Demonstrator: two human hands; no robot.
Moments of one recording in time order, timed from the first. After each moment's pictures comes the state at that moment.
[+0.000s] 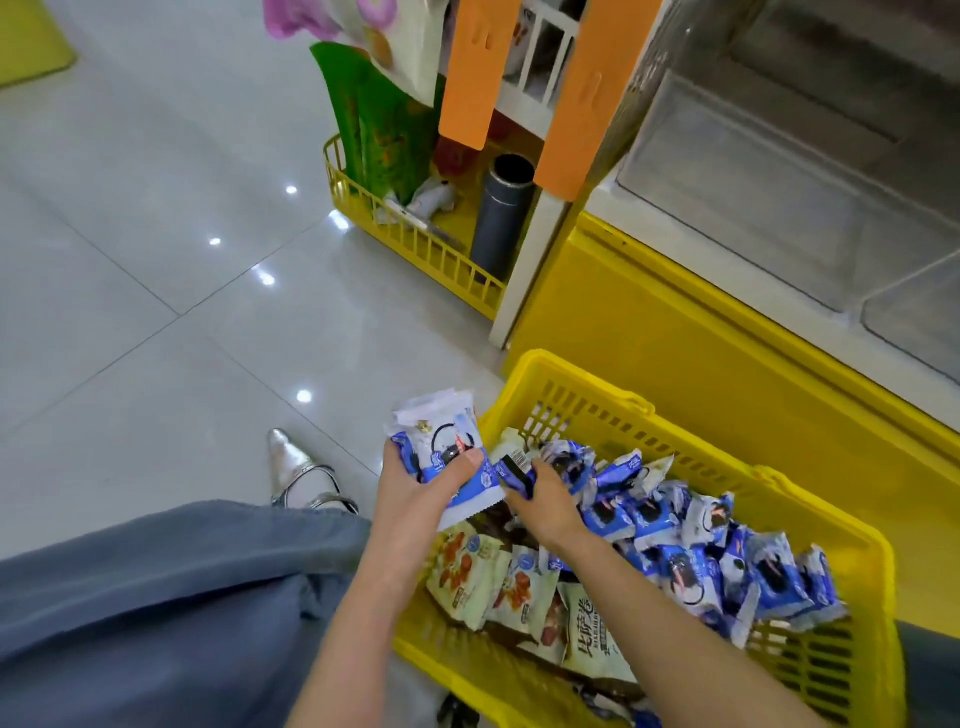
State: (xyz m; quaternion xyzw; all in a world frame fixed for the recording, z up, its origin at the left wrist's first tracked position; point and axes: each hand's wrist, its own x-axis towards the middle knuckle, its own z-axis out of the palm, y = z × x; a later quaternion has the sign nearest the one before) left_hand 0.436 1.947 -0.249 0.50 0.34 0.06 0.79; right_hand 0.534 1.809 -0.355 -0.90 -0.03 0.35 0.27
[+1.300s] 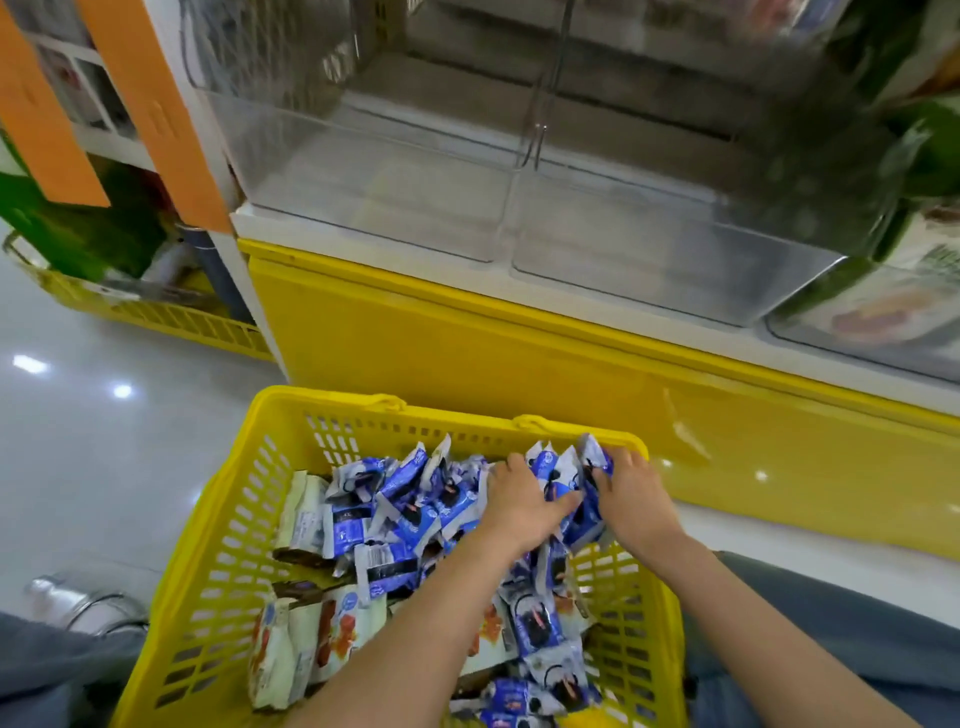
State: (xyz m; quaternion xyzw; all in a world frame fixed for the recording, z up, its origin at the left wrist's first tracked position) left_hand 0.559 1.672 -0.296 0.85 0.07 -0.27 0.45; right_hand 0.559 1.544 -0.265 -0.97 0.10 0.16 0.16
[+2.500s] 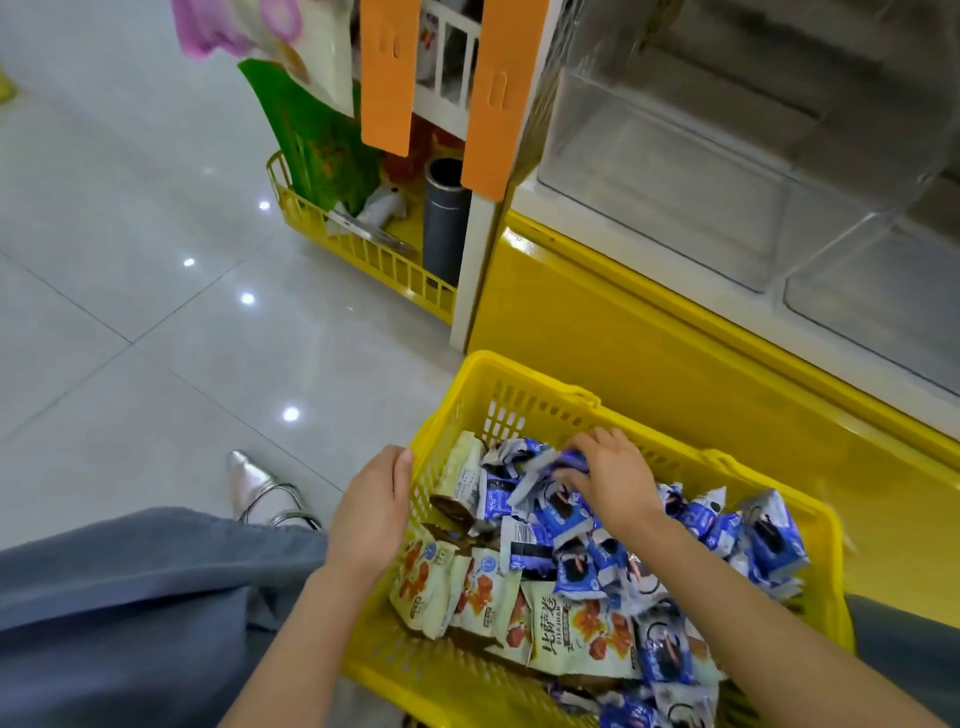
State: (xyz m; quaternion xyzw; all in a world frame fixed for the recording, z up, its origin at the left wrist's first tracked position) left_hand 0.458 1.941 -0.306 0.87 0.26 0.02 0.42; right_hand 0.582 1.720 -0.296 -0.96 -0.25 0.12 0.01
